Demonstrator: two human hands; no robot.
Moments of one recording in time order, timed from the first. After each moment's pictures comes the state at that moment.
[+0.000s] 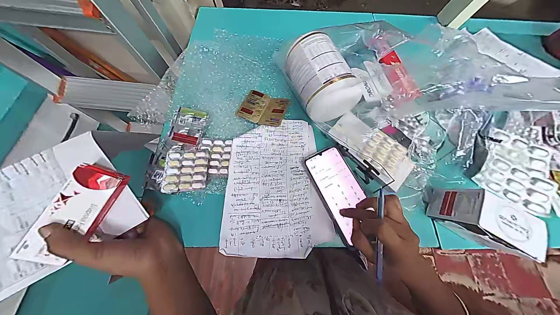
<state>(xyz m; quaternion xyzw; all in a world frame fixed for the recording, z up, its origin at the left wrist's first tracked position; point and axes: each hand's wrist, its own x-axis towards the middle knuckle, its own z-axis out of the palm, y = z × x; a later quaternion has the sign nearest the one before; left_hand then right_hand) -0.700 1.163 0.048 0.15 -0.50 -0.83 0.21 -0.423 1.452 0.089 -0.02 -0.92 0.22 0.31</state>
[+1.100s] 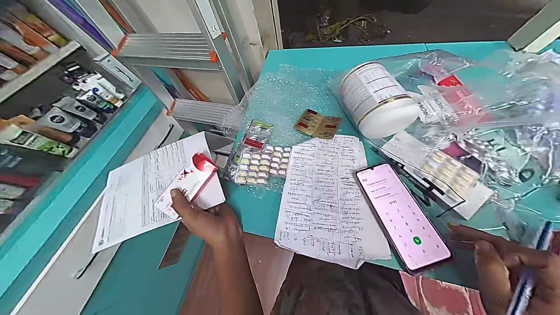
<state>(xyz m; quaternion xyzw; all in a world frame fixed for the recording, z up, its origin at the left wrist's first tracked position) -0.697 1.178 0.069 0.18 -0.47 -0.84 0.22 -0.398 1.458 0.095 -0.16 -0.84 0.35 0.39</state>
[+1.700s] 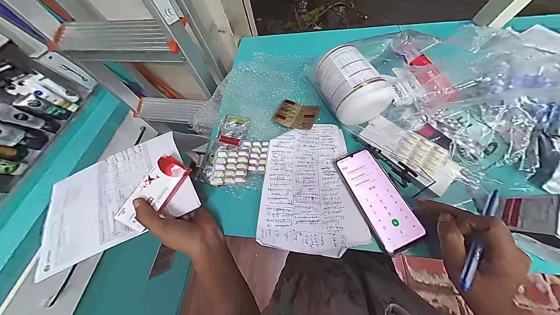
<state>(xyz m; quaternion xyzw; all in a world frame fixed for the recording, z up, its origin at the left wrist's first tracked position) -0.696 1.176 0.071 0.16 -0.50 -0.83 0.21 -0.400 1.454 0.088 -0.18 -0.86 0.26 0.39</state>
